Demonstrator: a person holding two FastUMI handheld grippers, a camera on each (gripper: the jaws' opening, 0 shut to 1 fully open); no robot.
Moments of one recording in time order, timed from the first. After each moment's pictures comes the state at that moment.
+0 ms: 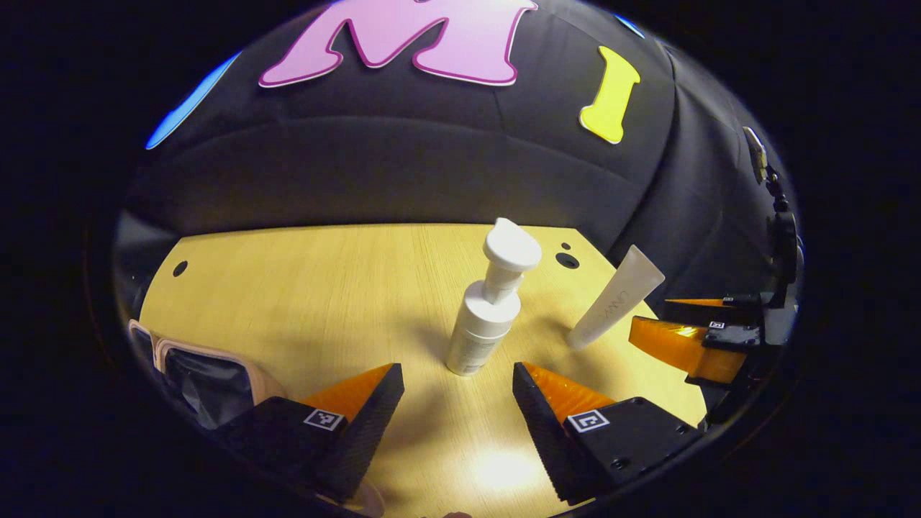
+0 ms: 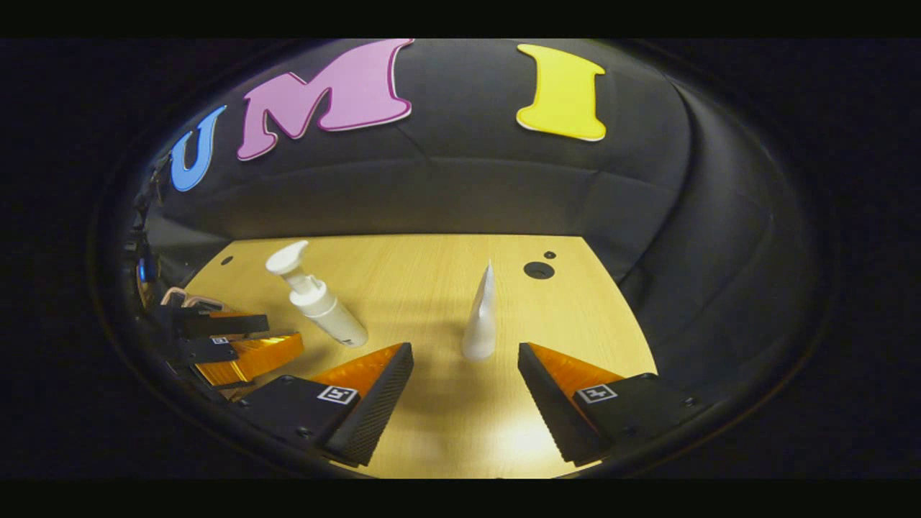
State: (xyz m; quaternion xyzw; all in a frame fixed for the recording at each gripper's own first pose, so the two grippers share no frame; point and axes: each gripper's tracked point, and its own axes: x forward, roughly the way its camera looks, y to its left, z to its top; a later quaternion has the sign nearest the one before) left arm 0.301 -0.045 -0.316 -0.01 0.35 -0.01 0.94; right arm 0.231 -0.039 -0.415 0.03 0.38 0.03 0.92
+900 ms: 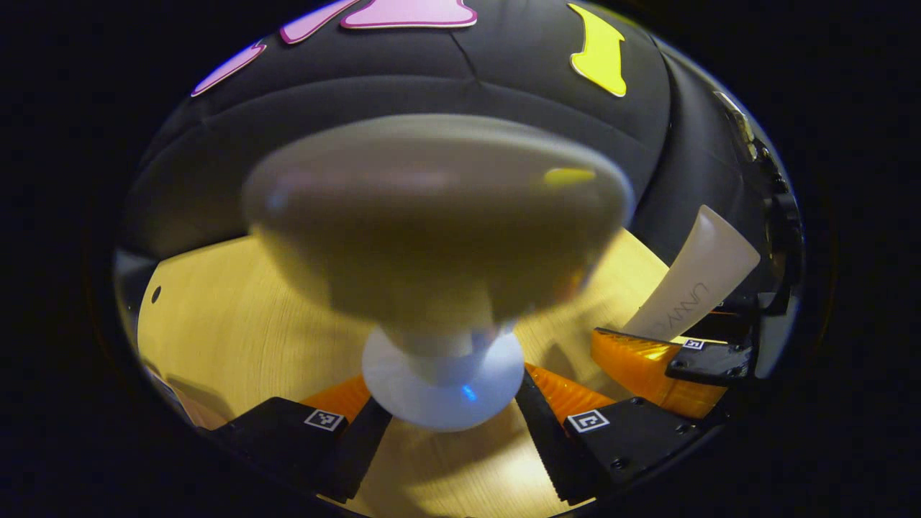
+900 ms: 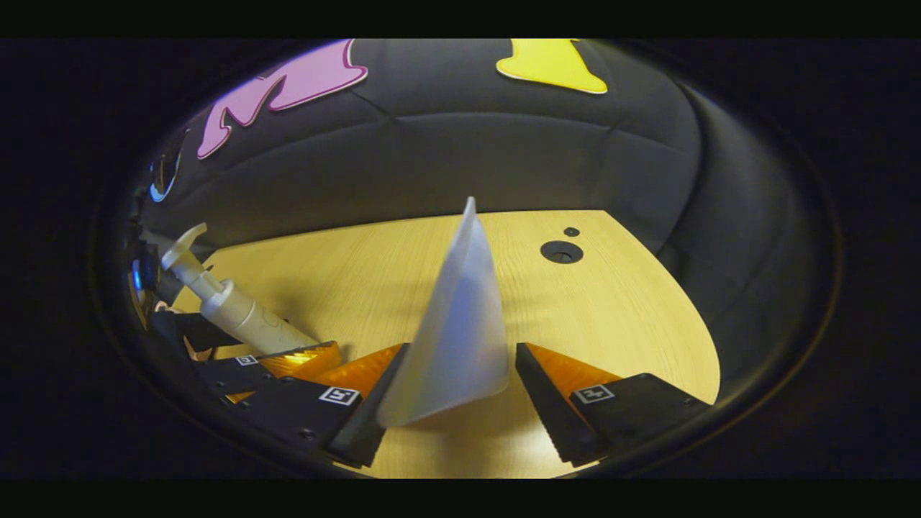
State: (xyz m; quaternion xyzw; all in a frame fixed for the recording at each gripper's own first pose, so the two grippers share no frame) left arm 0.374 -0.062 -0.378 0.03 0.36 0.00 0.93; right arm 0.288 -0.036 -0.498 0.08 0.39 0.02 0.92
